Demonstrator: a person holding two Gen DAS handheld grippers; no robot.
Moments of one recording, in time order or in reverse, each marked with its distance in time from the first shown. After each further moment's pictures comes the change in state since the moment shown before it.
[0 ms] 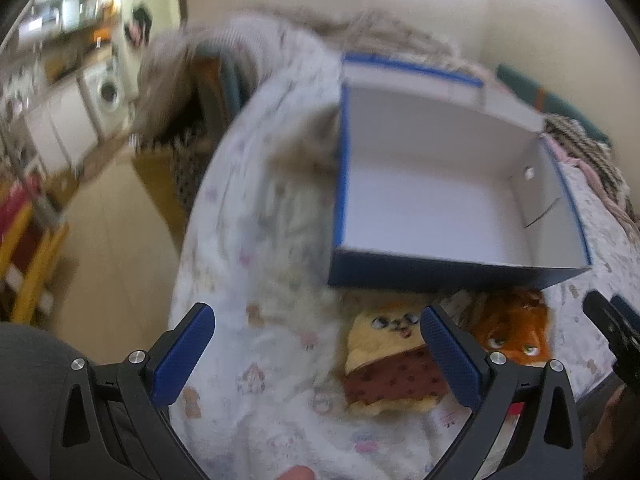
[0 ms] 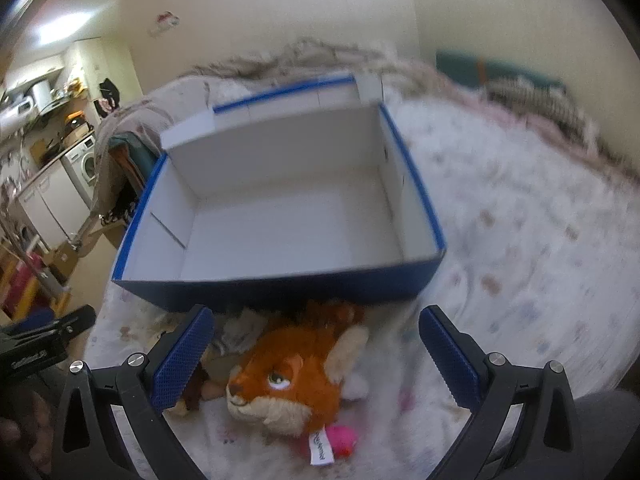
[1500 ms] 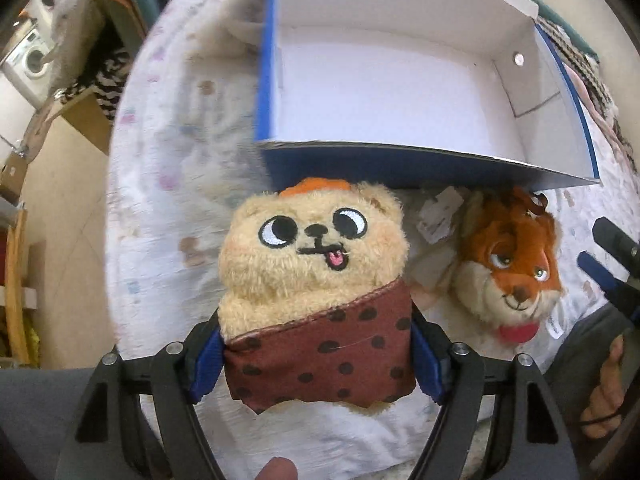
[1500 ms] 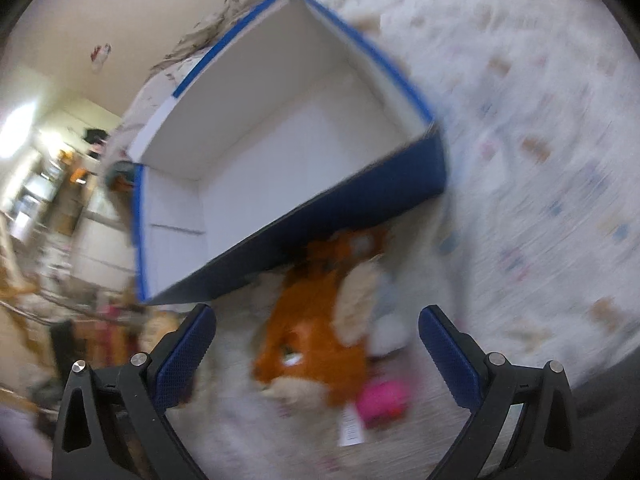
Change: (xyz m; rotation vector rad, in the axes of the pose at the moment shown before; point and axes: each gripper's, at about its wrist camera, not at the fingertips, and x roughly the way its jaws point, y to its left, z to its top) left arm 0.062 -0.063 0.012 0.165 0.378 -0.108; right arm 0.057 -0.062 -0.009 0.421 0.317 0.304
